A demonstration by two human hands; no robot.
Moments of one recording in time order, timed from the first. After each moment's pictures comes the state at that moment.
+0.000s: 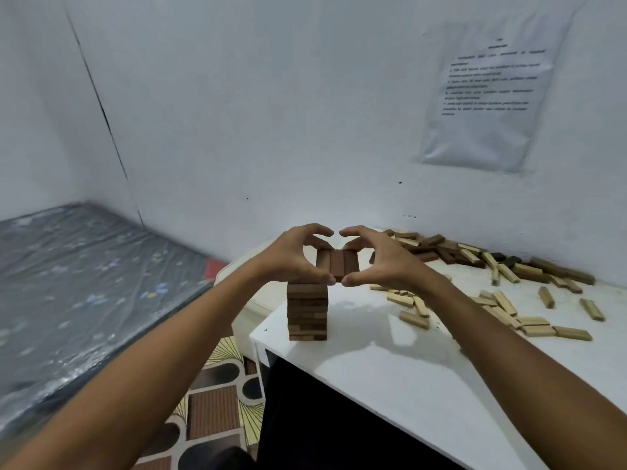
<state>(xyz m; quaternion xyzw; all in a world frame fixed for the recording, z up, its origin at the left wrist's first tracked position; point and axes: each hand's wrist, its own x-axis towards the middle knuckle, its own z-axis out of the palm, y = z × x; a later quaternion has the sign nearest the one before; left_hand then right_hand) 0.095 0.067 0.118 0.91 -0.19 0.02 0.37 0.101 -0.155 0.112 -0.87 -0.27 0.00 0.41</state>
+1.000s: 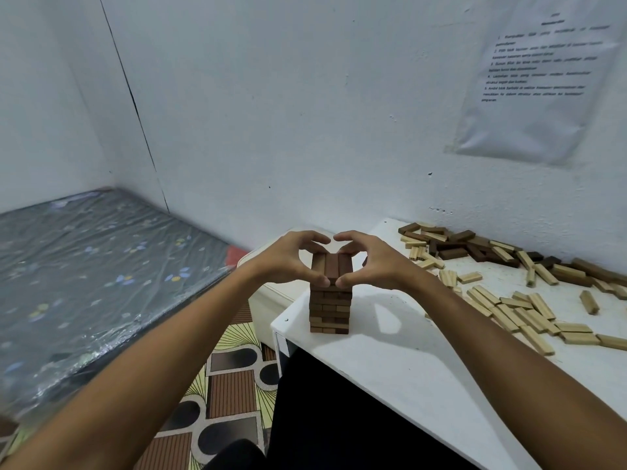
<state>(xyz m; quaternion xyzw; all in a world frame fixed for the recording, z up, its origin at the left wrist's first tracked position) 0.096 0.113 0.091 0.91 -0.14 -0.01 0.39 0.119 -0.106 0.089 -0.86 -0.29 0.07 0.42</state>
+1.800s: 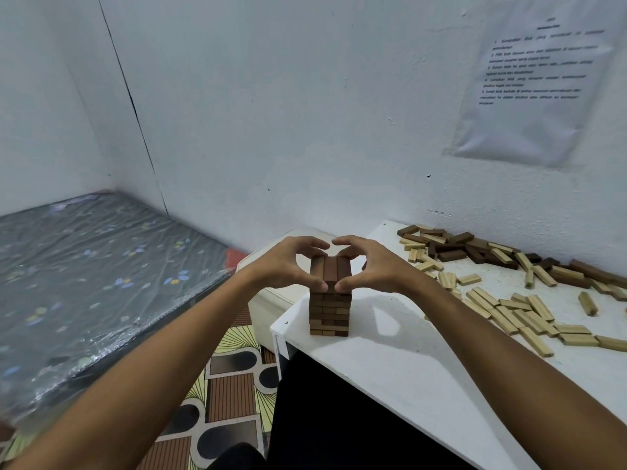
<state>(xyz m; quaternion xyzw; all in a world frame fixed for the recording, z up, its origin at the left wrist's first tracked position) 0.096 0.117 0.087 0.91 -0.13 -0.01 0.39 0.126 -0.106 0.083 -0.86 -0.30 0.07 0.41</state>
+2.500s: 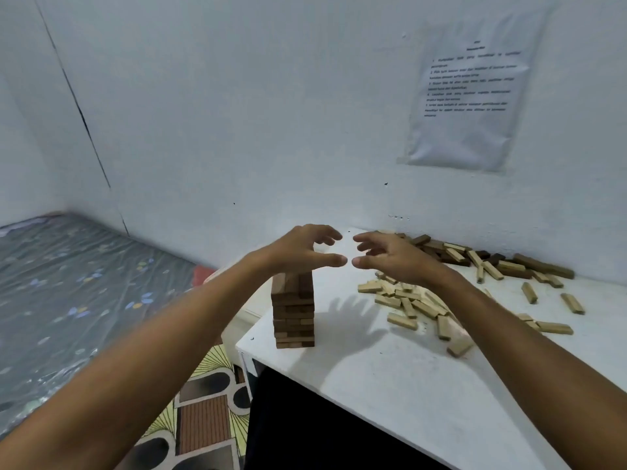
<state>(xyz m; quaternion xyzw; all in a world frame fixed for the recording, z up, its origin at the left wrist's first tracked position) 0.110 0.034 0.138 0.94 -0.21 0.00 0.29 0.120 -0.188 0.112 -0.88 -0.21 0.03 0.42</state>
